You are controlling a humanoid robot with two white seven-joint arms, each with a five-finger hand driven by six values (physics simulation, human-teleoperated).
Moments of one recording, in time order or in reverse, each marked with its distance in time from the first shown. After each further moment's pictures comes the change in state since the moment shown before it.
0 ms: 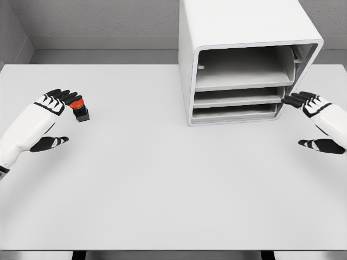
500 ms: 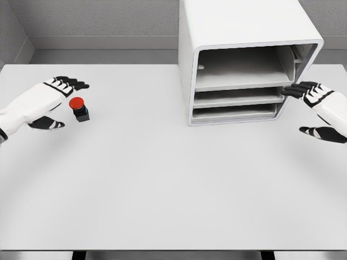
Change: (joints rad) left arm -0.273 -0.006 -0.009 0.096 0.003 -0.001 -0.421; right arm -0.060 -0.007 -0.008 -0.011 0.008 0.000 0.025
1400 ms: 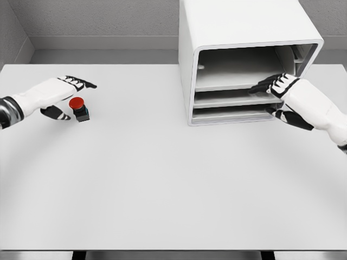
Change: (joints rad) left arm -0.236 0.004 -0.182 0.326 -0.081 -0.001 -0.031; right arm -0.187 0.118 0.146 -0.017 0.035 0.000 0.007
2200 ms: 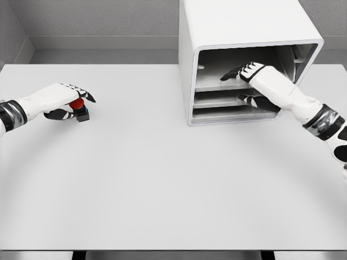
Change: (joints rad) left arm 0.005 0.002 -0.022 0.016 -0.002 0.000 0.000; right arm -0.235 0.143 0.173 0.218 0.032 0.000 0.044
